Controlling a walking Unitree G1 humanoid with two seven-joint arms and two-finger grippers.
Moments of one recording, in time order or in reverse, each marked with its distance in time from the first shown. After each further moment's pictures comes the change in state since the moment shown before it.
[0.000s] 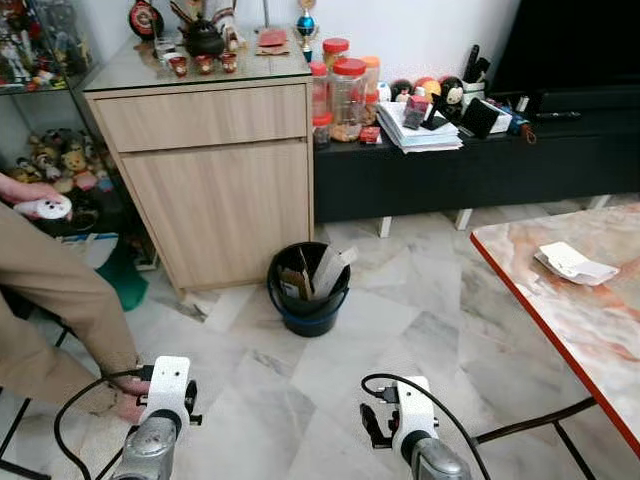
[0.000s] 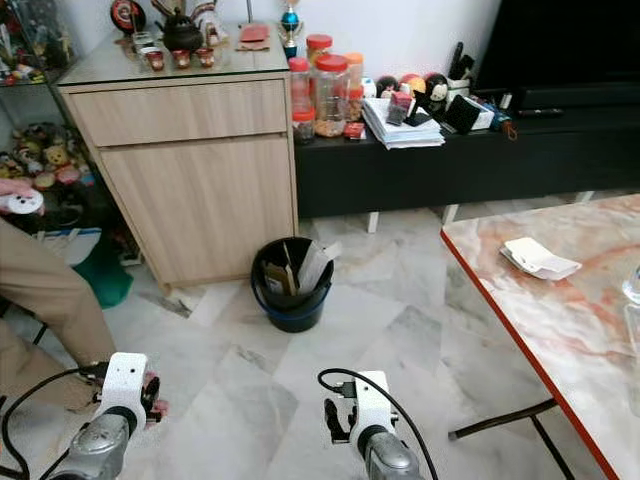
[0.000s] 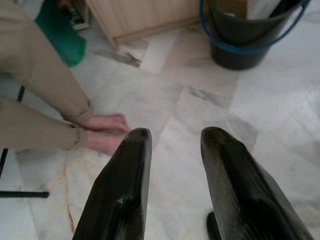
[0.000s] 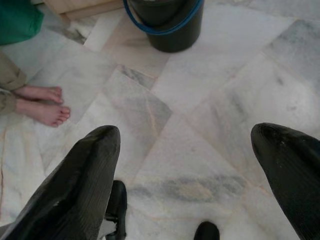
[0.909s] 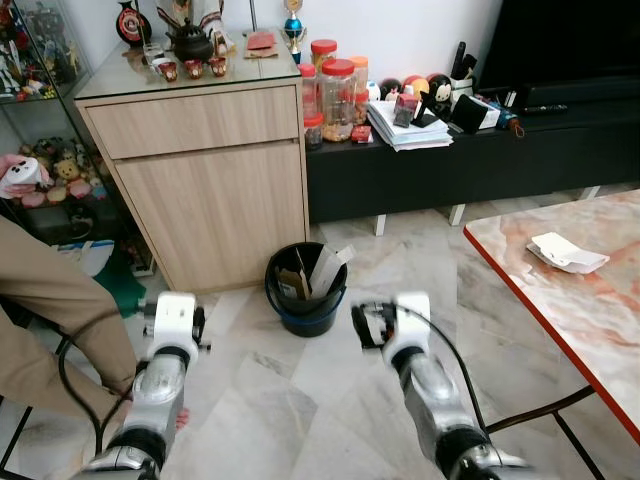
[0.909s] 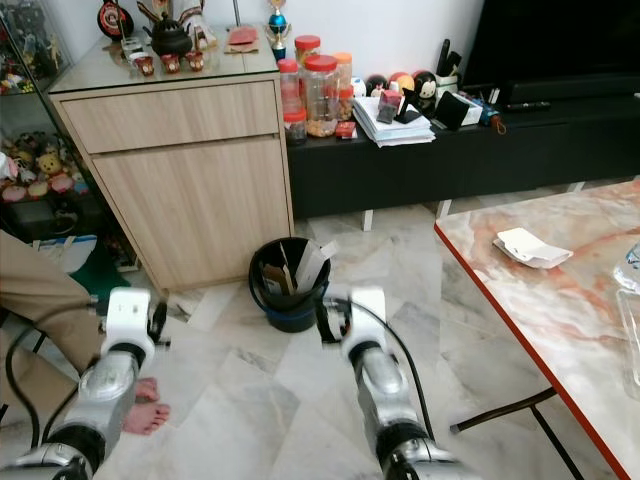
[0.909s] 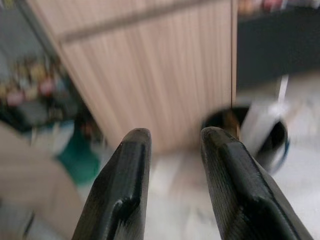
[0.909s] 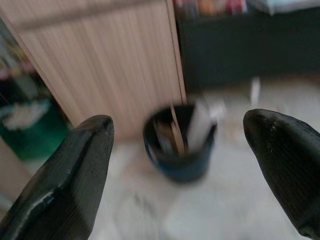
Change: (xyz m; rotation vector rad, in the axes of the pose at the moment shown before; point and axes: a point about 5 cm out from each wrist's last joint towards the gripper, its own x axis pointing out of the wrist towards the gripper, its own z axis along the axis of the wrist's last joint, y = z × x) left arm 0.011 -0.001 0.124 0.003 -0.535 0.045; right arm 0.003 0.029 0.157 -0.076 -0.608 0.117
